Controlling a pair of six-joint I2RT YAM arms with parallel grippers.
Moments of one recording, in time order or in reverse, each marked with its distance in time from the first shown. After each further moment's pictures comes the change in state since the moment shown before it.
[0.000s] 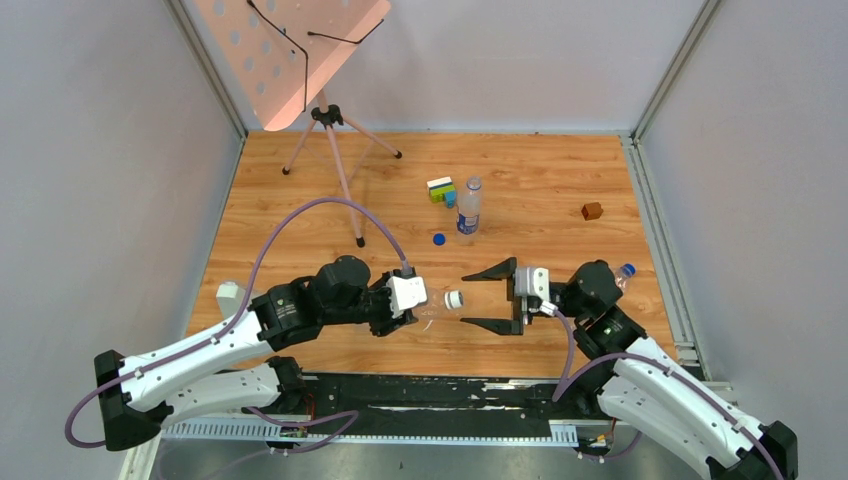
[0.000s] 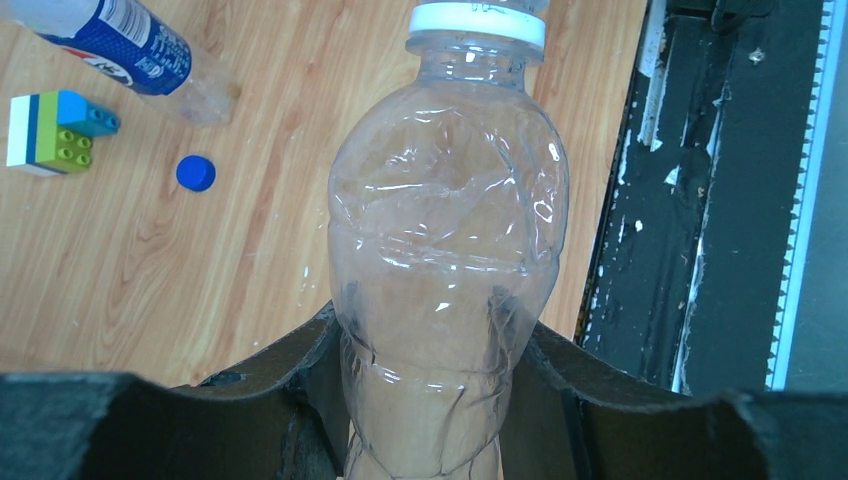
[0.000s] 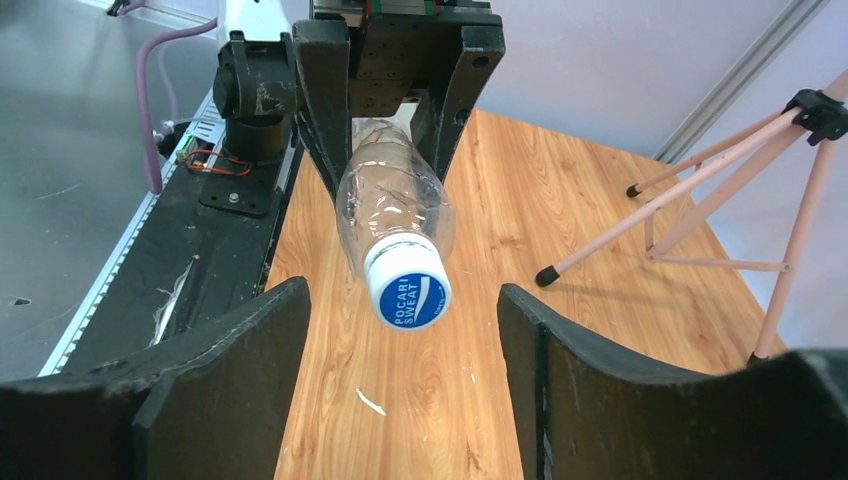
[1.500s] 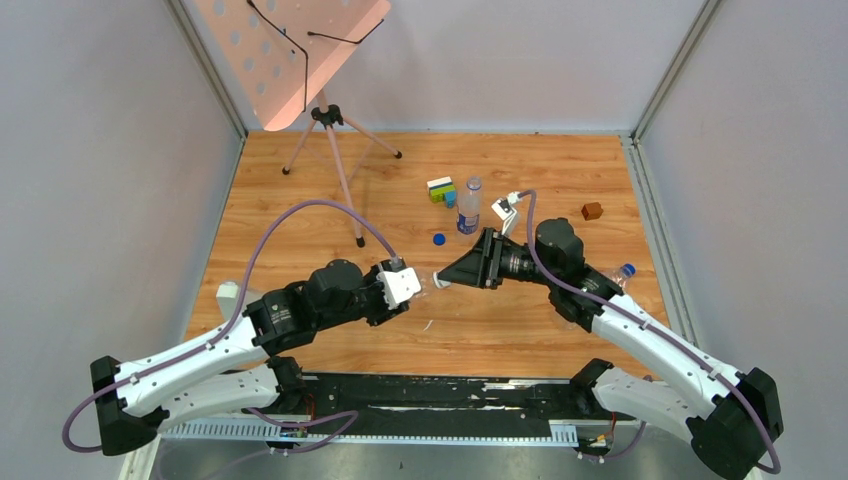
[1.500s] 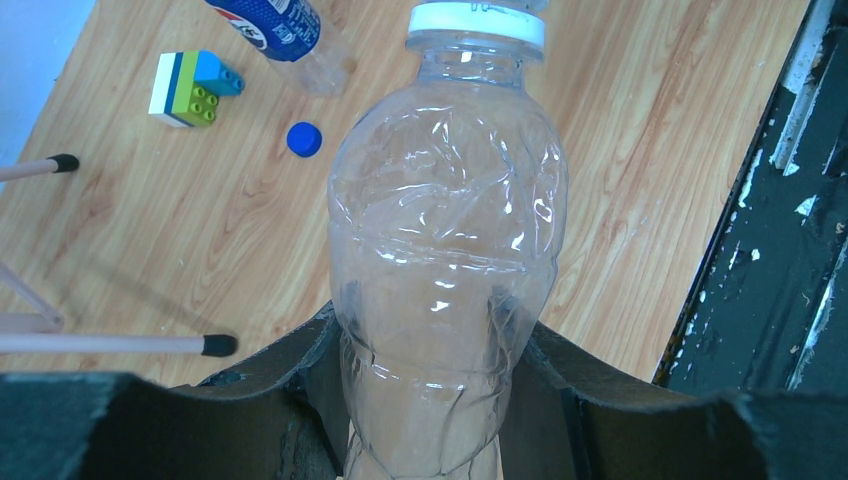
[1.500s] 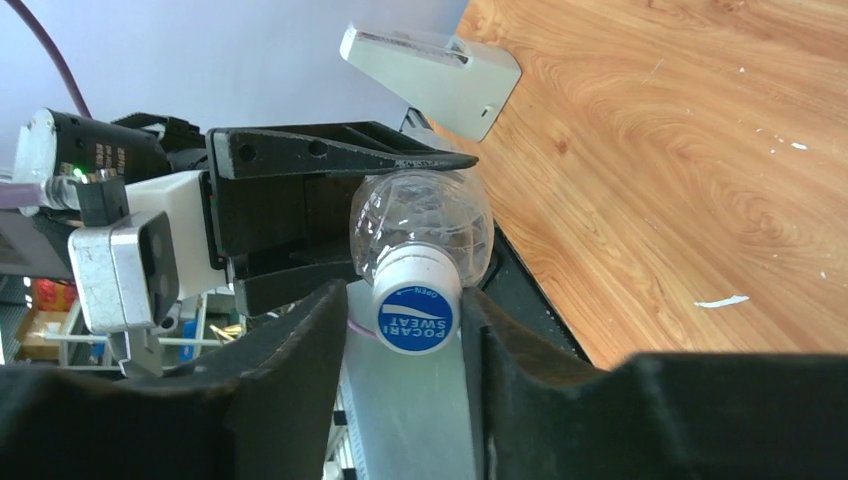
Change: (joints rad) left arm 0.000 -0.053 -0.046 0.058 -0.222 0.011; right arm -0.008 0.312 0.249 -0.228 0.287 1.210
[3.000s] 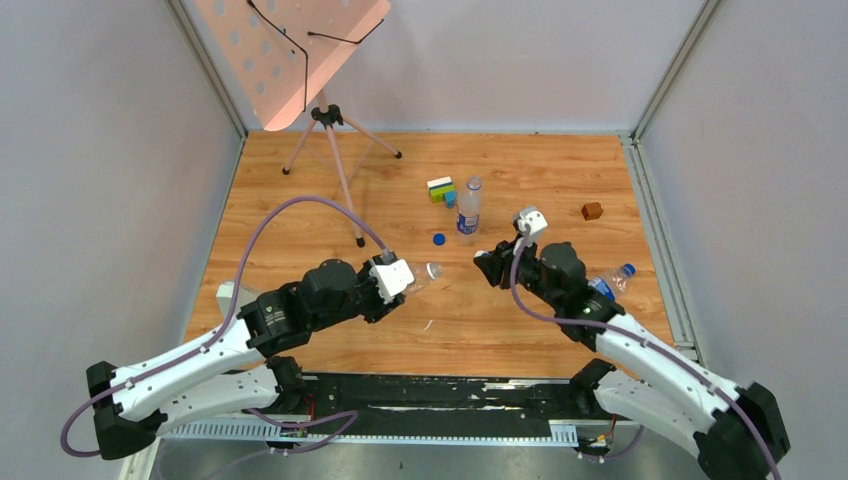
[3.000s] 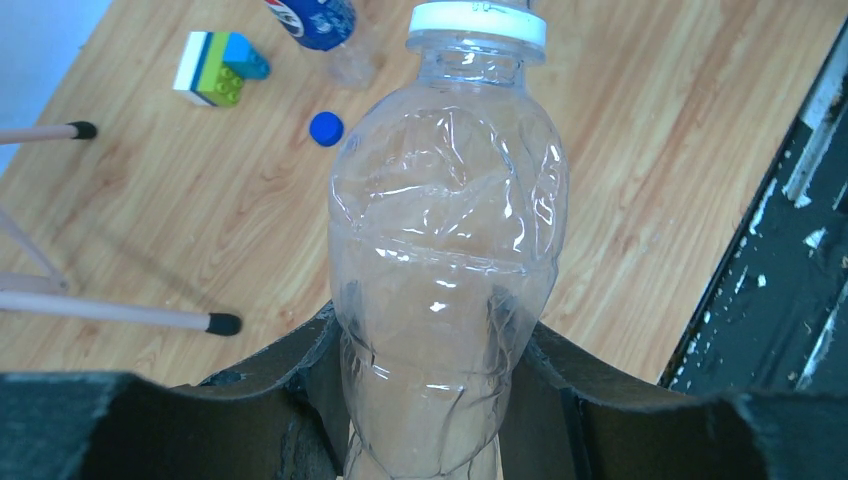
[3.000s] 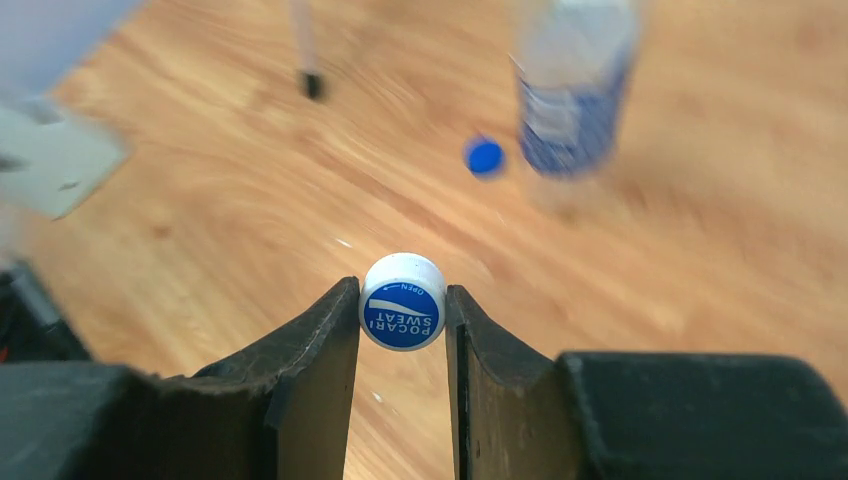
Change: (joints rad) left arm 0.012 -0.007 0.007 -0.010 -0.024 -0.058; right arm -0.006 -0.172 -0.220 0.084 0.472 -0.768
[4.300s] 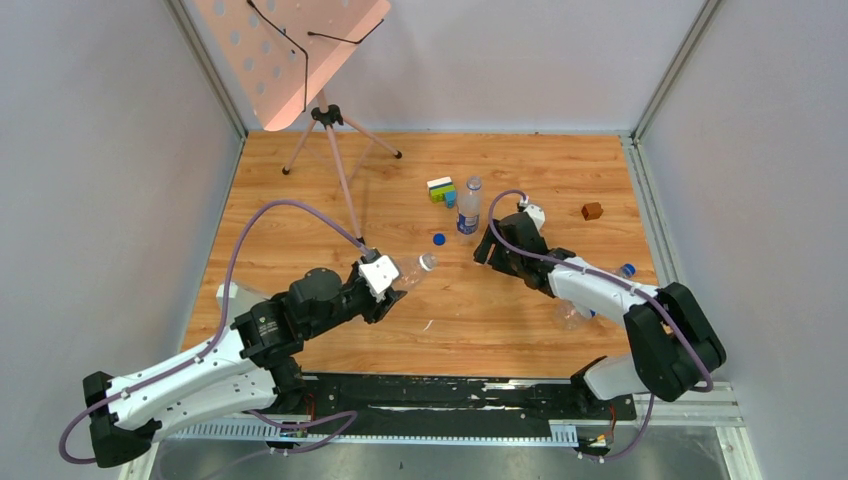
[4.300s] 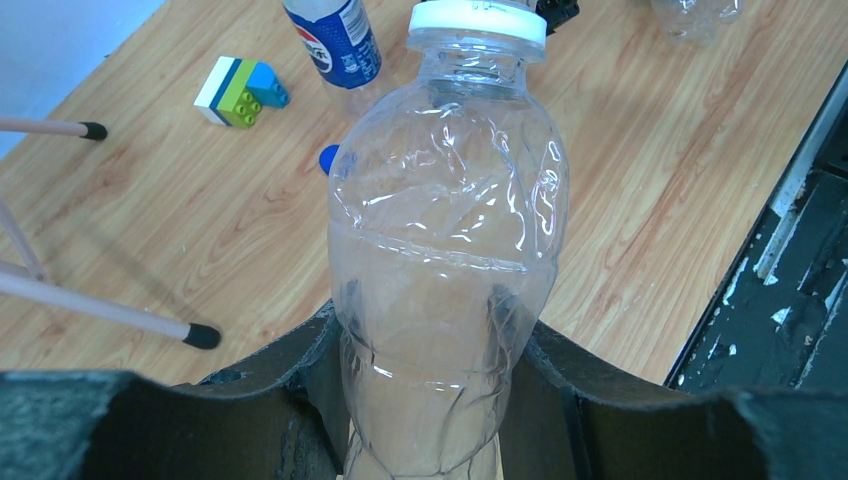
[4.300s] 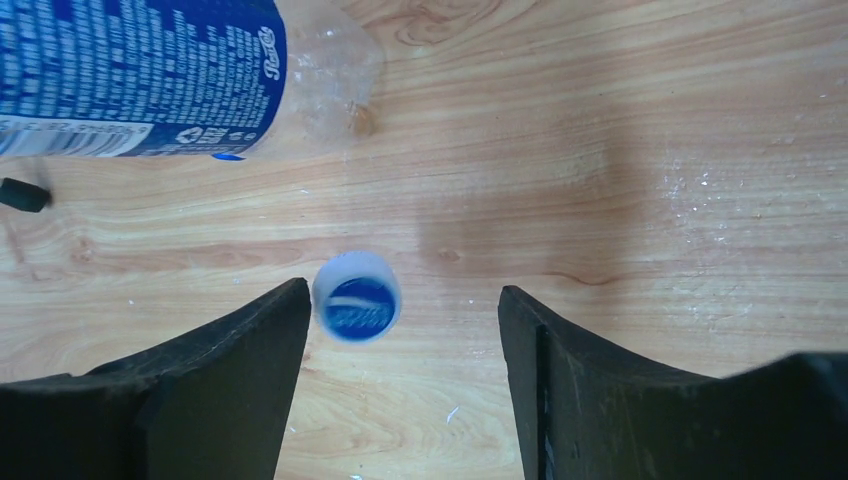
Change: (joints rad) left arm 0.000 -0.121 -0.108 0.149 -0.061 -0.107; right arm -0.117 0.628 0.234 -0.230 0.299 0.584
